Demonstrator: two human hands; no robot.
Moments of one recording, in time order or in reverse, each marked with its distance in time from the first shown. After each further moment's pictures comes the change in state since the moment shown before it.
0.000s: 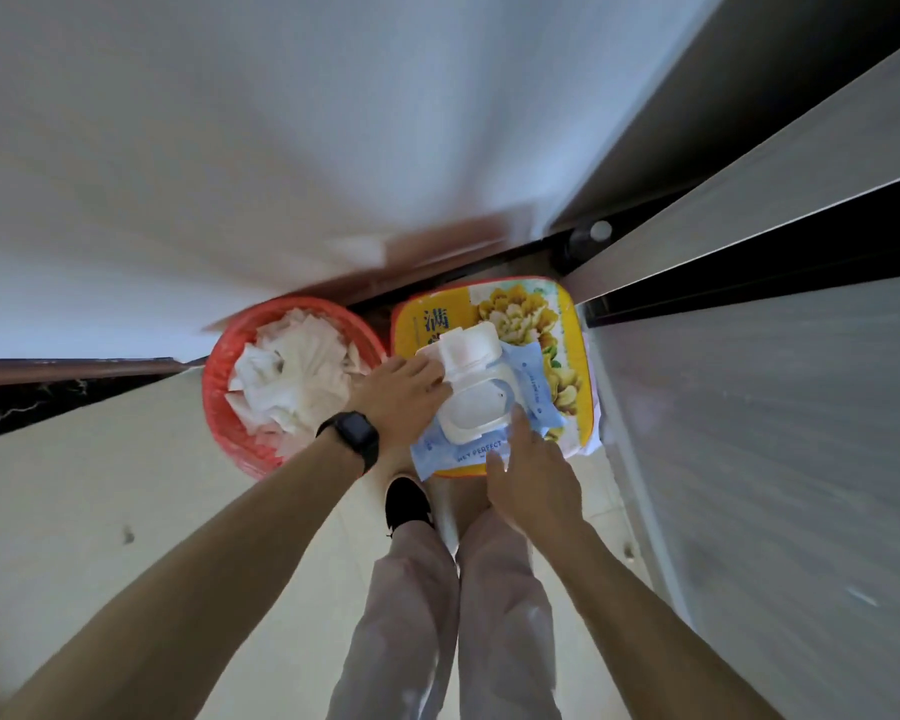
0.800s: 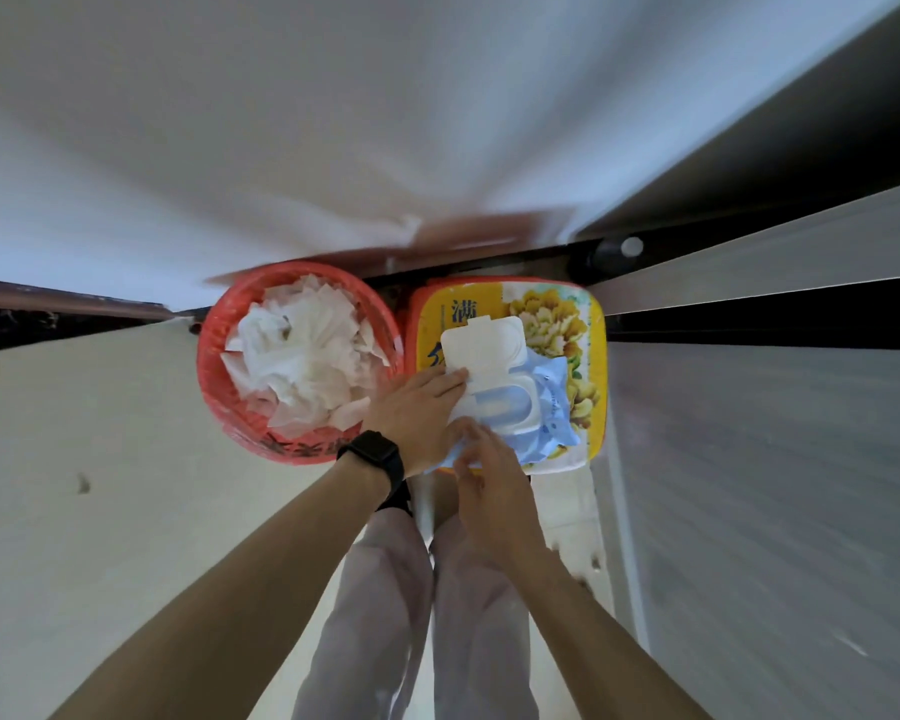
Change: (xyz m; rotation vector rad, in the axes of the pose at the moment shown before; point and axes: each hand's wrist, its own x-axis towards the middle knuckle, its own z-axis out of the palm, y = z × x) left_hand -0.018 0.026 0.016 -0.493 -0.181 -0.386; right_hand -0.007 -0.019 0.046 0.309 0.081 -0.256
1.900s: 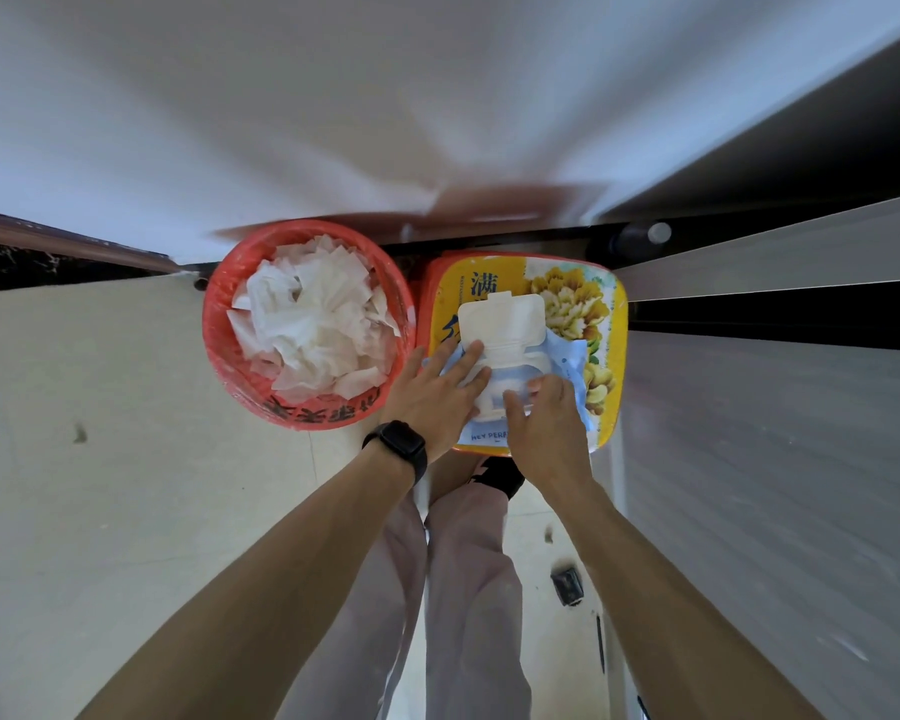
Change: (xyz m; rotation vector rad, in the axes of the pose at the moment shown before) left_hand -0.003 0.006 0.024 0.180 0.008 0.004; right_hand 0.050 0.008 -0.036 -0.330 0.048 0.089
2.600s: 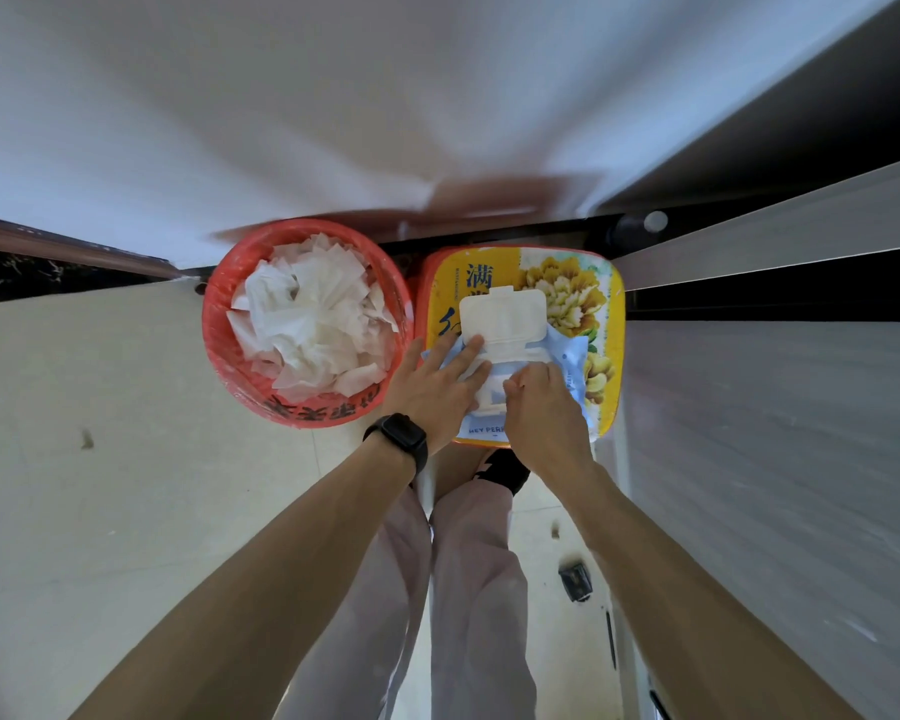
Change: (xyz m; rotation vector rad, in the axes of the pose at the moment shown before) left_hand -0.001 0.003 0.004 0.054 0.040 0.021; right_hand 0.001 -0.001 -0.004 -0.149 0.002 -0.116
